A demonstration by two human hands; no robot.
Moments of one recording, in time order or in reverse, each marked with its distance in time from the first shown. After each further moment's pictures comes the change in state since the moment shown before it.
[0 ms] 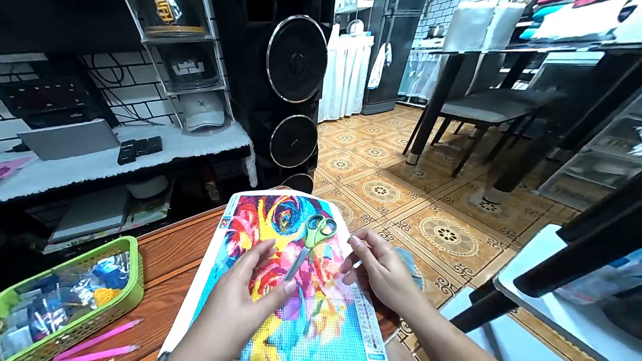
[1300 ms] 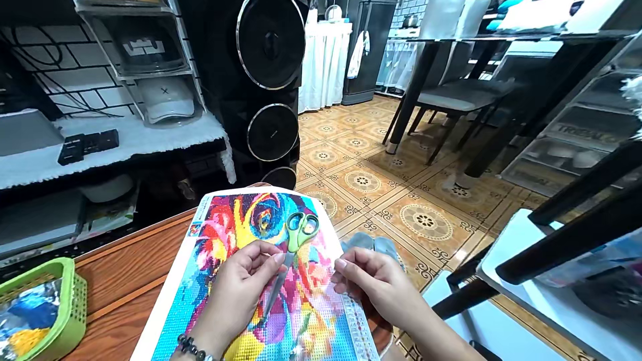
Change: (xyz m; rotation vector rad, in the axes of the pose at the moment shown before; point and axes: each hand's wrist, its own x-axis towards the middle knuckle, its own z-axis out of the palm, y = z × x) left_hand 0.049 -0.023 0.042 -0.366 -0.043 -0.114; right_hand -0.009 0.013 -0.014 0.099 -0.102 0.002
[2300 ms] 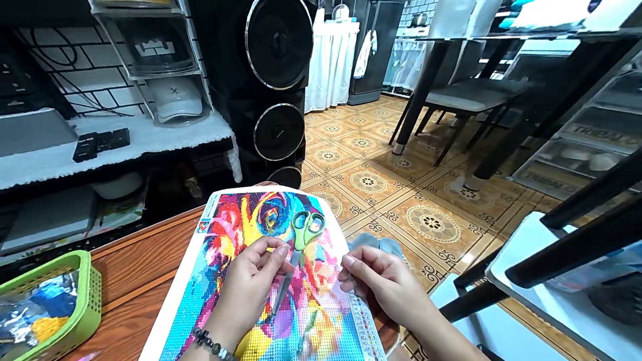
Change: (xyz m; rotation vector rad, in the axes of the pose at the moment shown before) left_hand -0.001 0.001 0.004 0.023 0.038 0.014; right_hand 0.000 0.001 0.003 0.004 0.031 -0.018
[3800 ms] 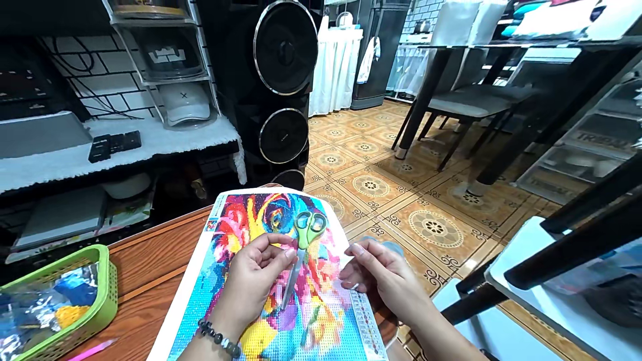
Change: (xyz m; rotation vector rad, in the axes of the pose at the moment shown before) left_hand -0.004 0.008 -0.004 -0.173 0.003 0.043; right_hand 0.000 -0.006 0.004 0.098 0.055 0.037
